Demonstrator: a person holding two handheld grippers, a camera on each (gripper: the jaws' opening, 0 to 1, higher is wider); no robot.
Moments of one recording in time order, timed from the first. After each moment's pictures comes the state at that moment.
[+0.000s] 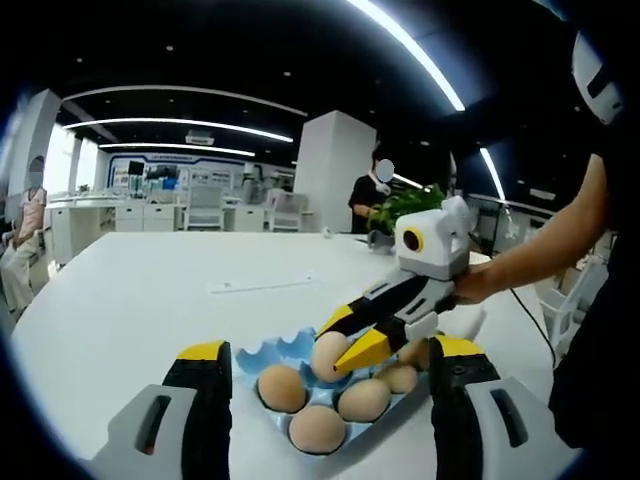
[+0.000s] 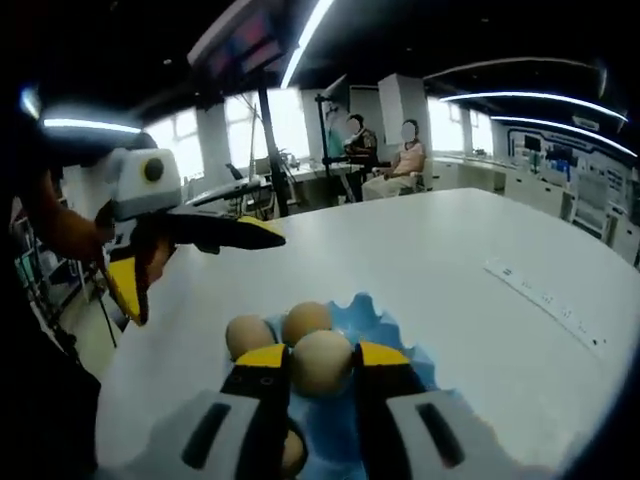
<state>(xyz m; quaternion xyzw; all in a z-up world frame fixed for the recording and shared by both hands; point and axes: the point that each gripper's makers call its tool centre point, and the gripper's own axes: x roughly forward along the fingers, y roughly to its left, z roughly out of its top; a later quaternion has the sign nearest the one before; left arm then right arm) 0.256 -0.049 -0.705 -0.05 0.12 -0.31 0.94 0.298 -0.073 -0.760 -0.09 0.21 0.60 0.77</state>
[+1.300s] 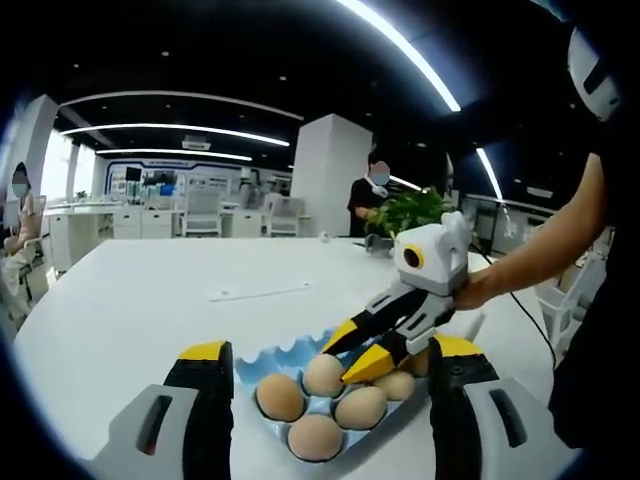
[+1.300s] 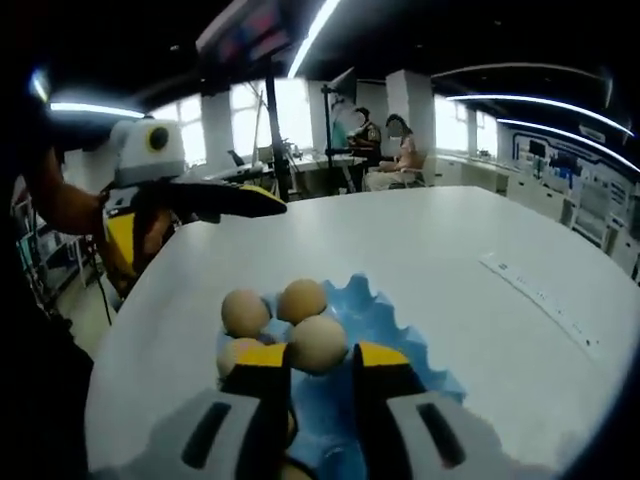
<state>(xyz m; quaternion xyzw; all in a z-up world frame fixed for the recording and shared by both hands) 0.257 -0.054 -0.696 -0.04 0.11 -0.32 0.94 0.297 -0.093 -0.769 -0.12 0.21 0.60 0.77</state>
